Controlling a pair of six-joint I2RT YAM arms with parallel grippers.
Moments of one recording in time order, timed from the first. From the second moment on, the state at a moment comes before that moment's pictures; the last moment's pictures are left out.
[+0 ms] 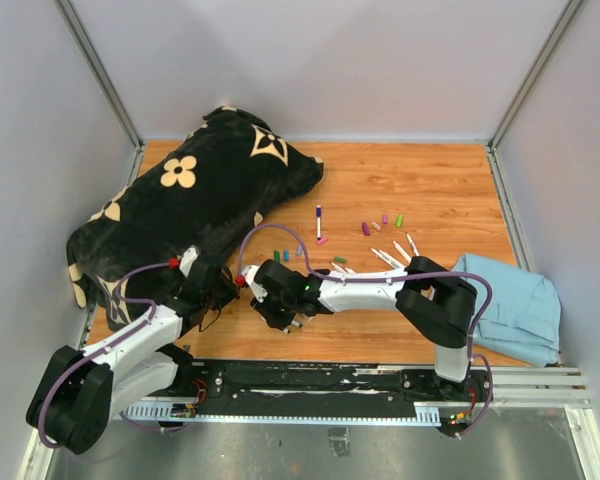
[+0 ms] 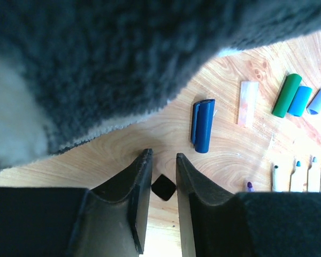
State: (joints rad) left arm -0.43 0.97 0.28 -0.14 -0.23 -1.02; right arm 1.17 1.88 1.14 -0.22 -0.12 0.10
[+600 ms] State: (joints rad) left arm -0.43 0.91 0.28 -0.18 -0.22 -1.02; right arm 1.17 1.87 1.15 -0.25 -0.12 0.07
